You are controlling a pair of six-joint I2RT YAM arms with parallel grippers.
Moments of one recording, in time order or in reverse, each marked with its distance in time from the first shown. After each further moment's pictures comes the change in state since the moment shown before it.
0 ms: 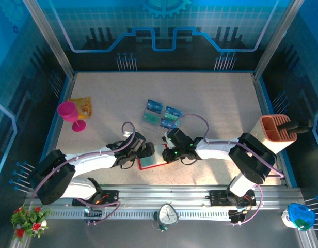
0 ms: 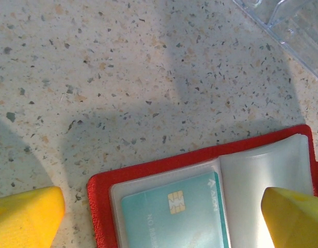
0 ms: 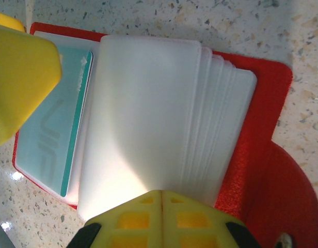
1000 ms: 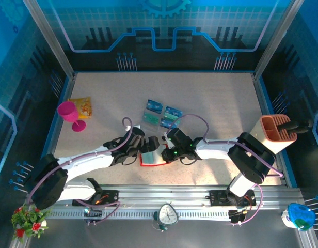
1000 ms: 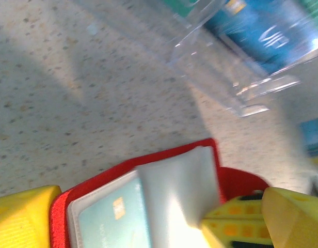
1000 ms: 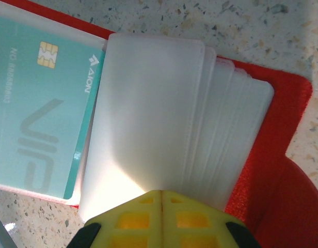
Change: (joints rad) left arm 0.003 -0.088 0.046 0.069 0.073 0.005; right arm 0.000 0.011 -0.004 0.031 -0.013 0.007
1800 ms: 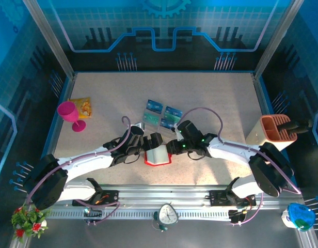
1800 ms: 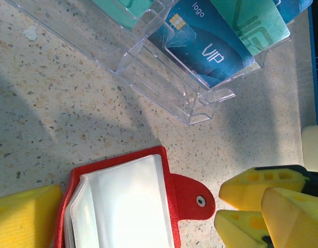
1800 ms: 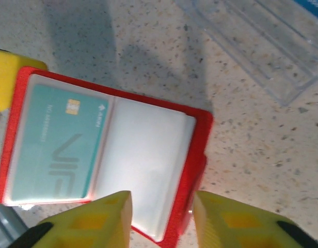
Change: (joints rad) left arm 0.000 0.011 -0.014 0.128 0.069 -0.067; right arm -0.111 -0.204 -0.008 -0.133 0.034 -0.008
